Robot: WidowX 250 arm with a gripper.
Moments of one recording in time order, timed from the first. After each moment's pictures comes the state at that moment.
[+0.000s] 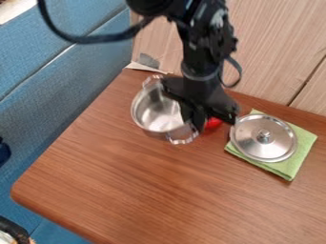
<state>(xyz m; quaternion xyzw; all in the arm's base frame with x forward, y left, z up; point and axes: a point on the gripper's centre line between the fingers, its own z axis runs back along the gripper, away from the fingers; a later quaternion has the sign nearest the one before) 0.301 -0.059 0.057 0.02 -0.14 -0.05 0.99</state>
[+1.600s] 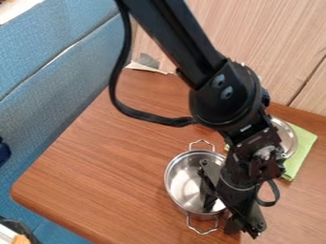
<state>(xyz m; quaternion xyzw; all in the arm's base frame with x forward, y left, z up) 0.241 -0.129 -0.016 0.04 -0.09 -0.25 0.96</state>
